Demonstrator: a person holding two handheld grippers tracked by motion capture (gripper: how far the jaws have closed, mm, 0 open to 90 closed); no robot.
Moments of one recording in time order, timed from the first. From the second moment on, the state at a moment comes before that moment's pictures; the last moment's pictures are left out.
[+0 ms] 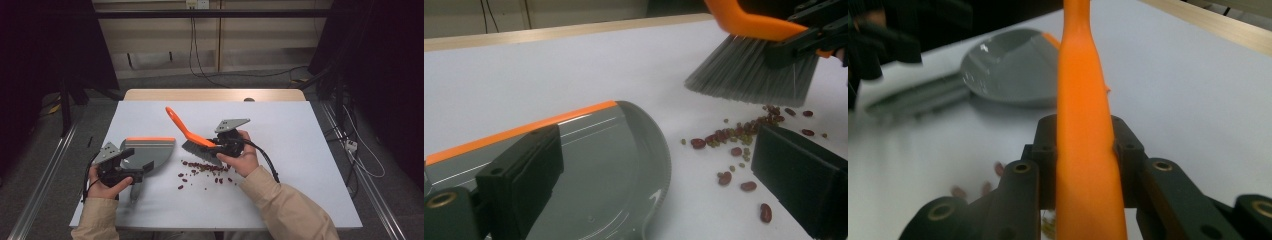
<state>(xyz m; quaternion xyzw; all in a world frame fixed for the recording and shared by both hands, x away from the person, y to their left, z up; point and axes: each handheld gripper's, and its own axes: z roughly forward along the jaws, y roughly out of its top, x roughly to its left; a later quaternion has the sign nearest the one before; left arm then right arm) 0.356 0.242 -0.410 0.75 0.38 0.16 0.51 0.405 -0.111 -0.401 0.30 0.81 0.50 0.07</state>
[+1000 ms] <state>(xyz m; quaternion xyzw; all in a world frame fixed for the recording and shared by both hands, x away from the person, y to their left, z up) 0.356 0.246 -0.410 0.75 0.39 0.17 0.51 0.351 -0.053 -0.441 0.36 0.80 0.48 -0.03</state>
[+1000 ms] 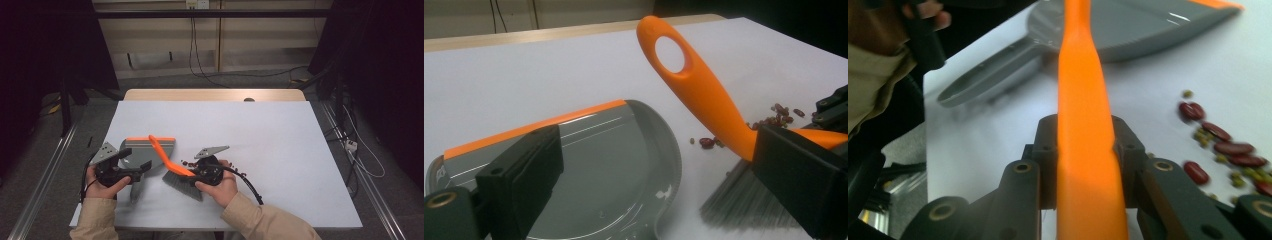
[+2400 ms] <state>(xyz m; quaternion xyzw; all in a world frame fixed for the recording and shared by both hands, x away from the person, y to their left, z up) 0.356 0.245 -0.407 0.75 0.38 0.17 0.51 0.373 -0.078 -0.431 0.44 0.74 0.51 0.01</state>
